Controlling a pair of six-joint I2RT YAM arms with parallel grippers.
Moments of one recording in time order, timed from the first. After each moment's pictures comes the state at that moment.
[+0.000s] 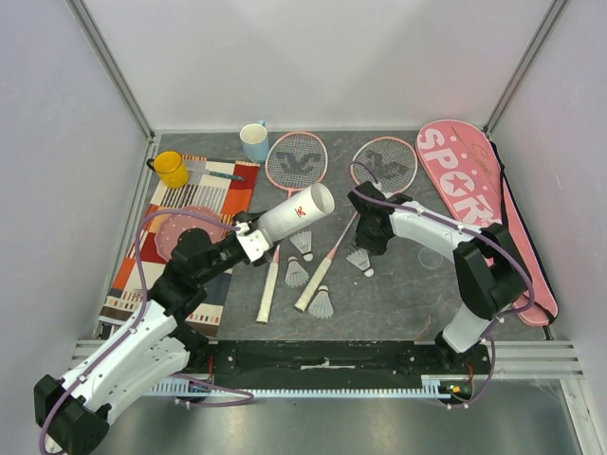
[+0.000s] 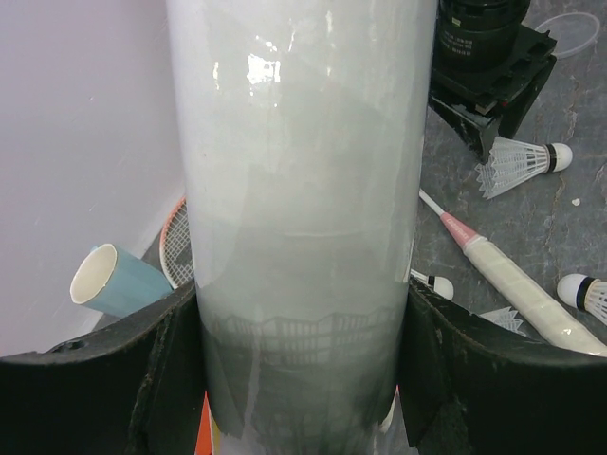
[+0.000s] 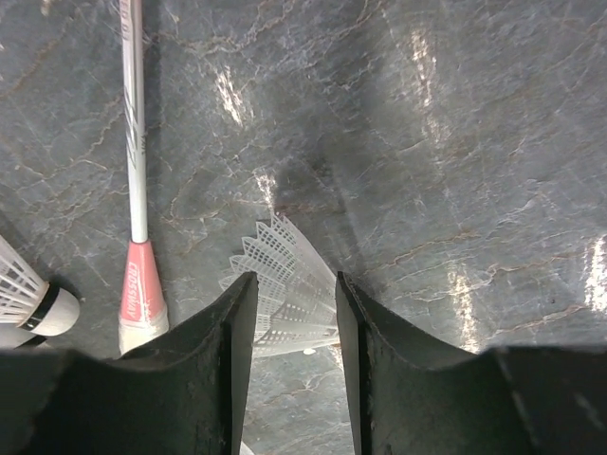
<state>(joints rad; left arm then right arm) -0.58 0.70 0.53 0.08 0.32 0.56 0.56 1.68 1.12 -0.70 0.19 0.89</state>
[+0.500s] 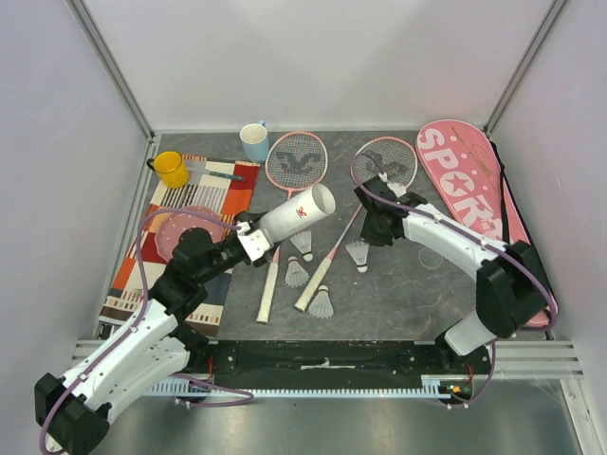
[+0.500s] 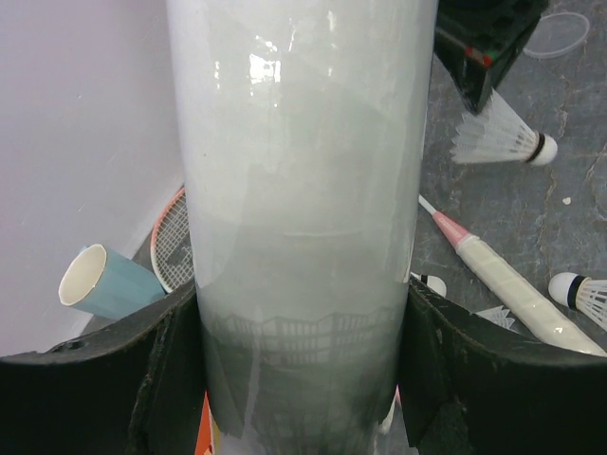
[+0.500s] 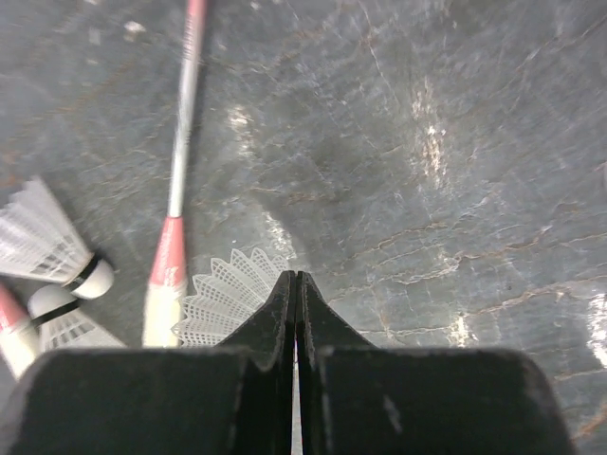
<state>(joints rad) -0.58 0.70 0.53 0.08 0.33 0.55 0.57 1.59 1.12 -0.73 0.23 0.87</state>
